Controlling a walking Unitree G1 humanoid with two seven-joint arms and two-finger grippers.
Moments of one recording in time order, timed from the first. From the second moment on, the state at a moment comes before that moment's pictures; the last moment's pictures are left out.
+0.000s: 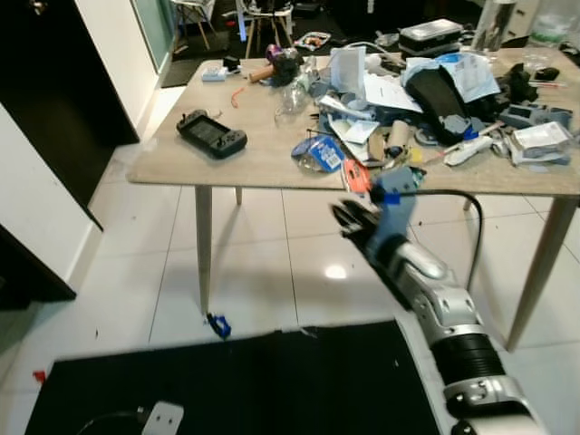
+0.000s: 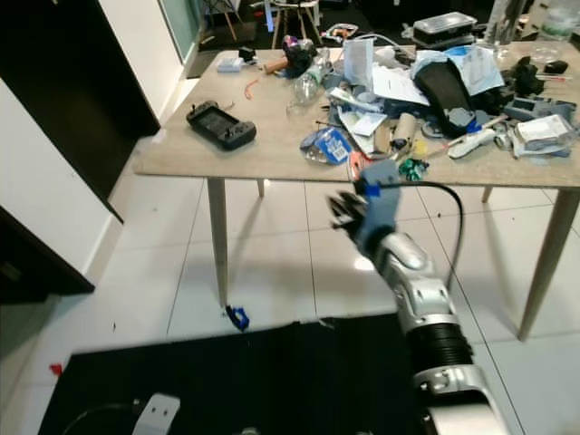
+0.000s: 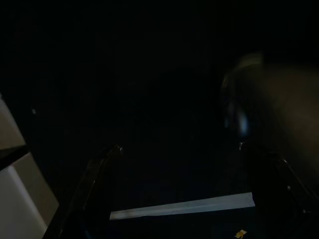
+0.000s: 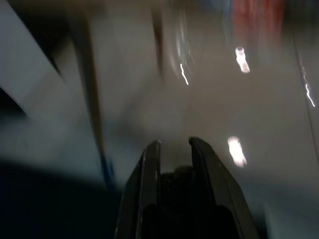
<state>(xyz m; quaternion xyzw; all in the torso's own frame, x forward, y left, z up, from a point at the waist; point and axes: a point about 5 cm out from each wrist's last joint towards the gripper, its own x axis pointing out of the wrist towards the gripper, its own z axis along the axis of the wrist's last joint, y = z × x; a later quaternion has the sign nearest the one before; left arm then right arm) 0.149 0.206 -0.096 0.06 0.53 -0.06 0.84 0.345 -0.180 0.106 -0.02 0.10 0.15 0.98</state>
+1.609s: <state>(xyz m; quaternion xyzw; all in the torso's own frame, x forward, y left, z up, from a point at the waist) 0.140 0.209 -0.098 0.06 0.54 -0.07 0.84 0.139 -0.225 -0.098 0.00 0.55 -0.08 0.83</state>
